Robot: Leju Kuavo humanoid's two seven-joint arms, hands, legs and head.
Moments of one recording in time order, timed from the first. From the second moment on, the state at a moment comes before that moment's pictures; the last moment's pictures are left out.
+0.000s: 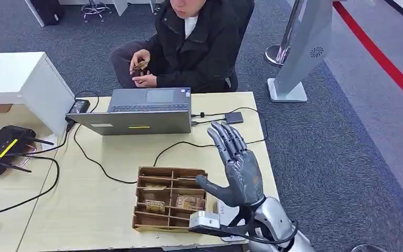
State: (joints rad) left arm -0.11 -0.13 0.12 -0.23 -0.50 0.30 -0.06; right arm -0.14 -0.12 0.70 -1.76 0.89 -0.44 -0.07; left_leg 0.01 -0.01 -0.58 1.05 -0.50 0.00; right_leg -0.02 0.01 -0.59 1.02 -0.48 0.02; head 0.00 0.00
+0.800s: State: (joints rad) left arm -0.08 -0.13 0.18 -0.23 -0.48 0.39 -0.12; right arm 0.24 -0.16 0.53 -1.98 0.04 -0.27 -0.58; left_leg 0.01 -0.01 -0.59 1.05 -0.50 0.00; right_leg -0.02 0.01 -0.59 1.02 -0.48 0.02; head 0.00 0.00
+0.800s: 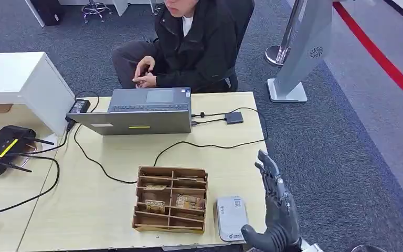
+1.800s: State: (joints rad) left arm -0.07 -0.13 0.20 -0.23 -0.47 0.39 -0.12; right arm 0.30 -0.17 0.49 -2.04 0.03 -0.29 -0.59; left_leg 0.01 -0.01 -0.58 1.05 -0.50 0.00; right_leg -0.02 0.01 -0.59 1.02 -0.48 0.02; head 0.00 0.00
